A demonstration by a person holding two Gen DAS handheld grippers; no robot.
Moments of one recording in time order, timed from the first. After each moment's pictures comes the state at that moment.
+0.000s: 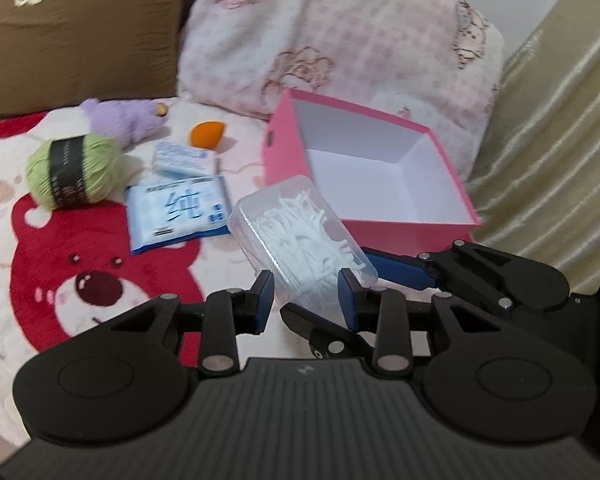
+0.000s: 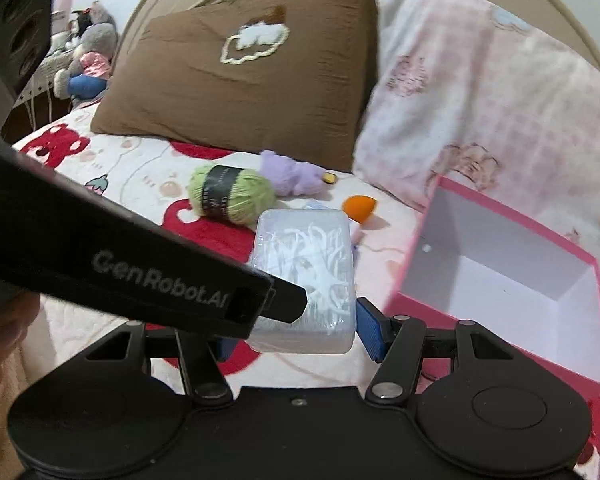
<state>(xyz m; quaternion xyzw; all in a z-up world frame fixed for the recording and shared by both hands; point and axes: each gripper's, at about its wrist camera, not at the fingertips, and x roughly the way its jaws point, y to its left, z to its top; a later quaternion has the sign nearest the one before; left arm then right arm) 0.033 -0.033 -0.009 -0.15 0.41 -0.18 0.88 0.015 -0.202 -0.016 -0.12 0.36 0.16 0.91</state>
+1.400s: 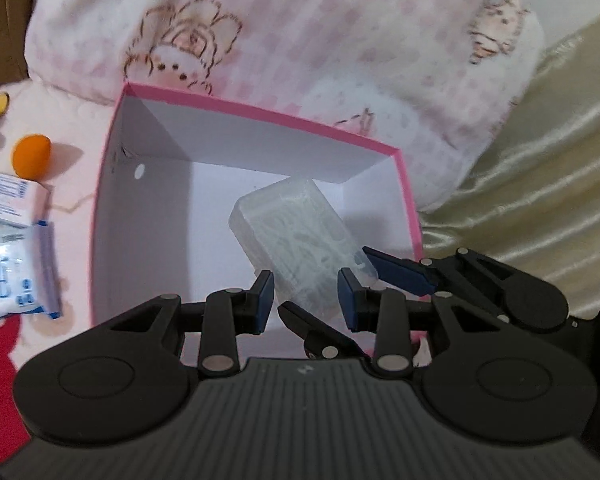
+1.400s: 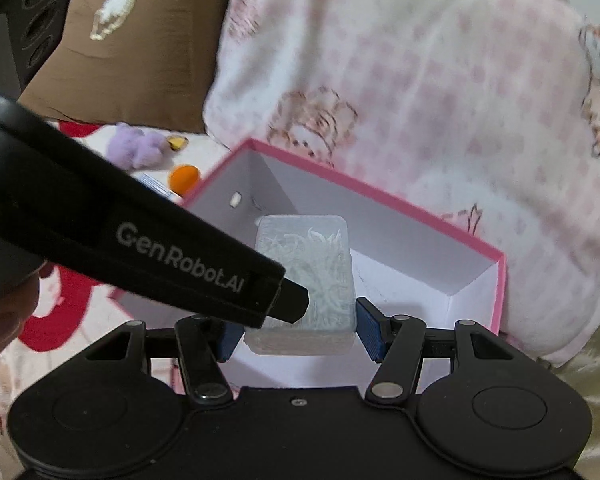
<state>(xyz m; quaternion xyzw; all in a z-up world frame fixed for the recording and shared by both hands) 0.226 -0.188 -0.021 -0.23 0.50 -0.19 0.81 0.153 -0.375 -0.010 -0.14 0.44 0.12 0.88</state>
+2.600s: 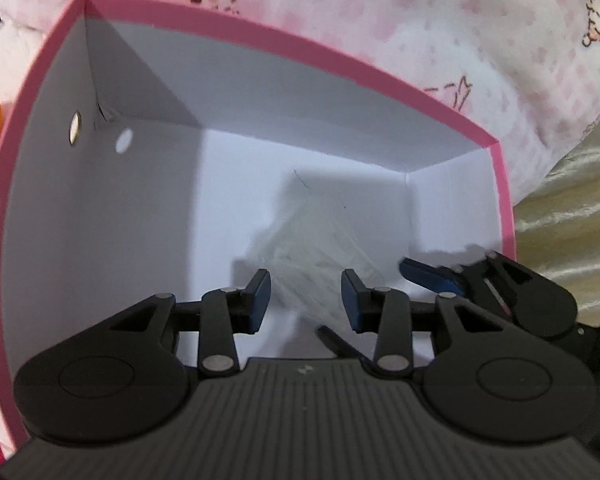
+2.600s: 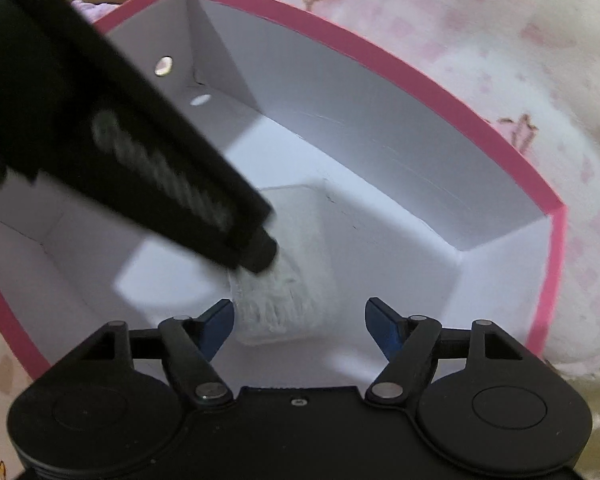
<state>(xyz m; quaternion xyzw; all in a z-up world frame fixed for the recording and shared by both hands) 0.285 -0.218 -0.105 -0.22 0.56 -0.15 0.79 0.205 -0.411 -0.106 -0.21 0.53 0.12 0.81</state>
